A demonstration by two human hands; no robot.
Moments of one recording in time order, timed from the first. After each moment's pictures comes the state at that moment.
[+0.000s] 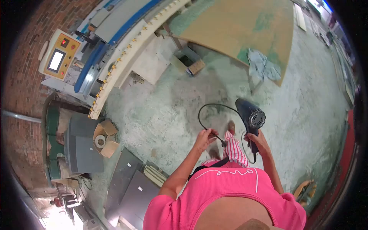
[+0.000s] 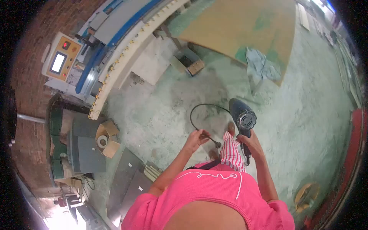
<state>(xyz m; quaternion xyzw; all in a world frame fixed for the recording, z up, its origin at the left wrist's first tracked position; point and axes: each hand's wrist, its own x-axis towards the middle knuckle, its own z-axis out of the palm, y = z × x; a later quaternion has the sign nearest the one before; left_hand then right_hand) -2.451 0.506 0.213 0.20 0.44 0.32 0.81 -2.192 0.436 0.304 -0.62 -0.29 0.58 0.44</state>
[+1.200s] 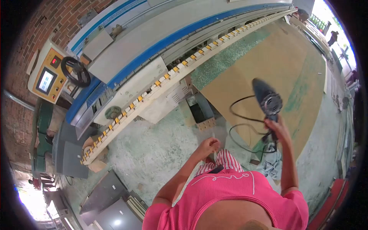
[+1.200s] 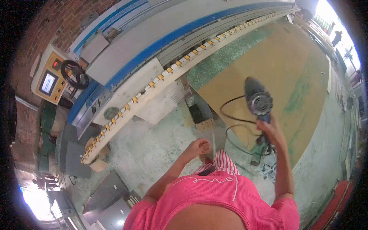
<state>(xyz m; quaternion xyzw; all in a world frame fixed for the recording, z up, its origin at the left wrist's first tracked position) -2.414 1.084 0.284 0.50 0.47 0.27 0.68 -2.101 1.126 0.419 -0.57 -0.48 0.52 0.40</state>
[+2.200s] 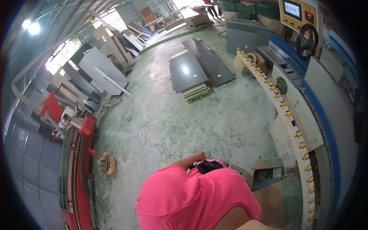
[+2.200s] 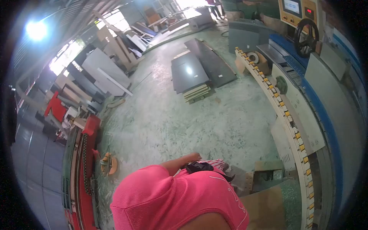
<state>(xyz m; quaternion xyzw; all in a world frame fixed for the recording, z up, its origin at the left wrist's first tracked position) -2.302 0.939 0.061 -0.01 0.93 0.23 0.27 -2.346 1.662 0.244 -0.15 -0.89 0.43 0.09</state>
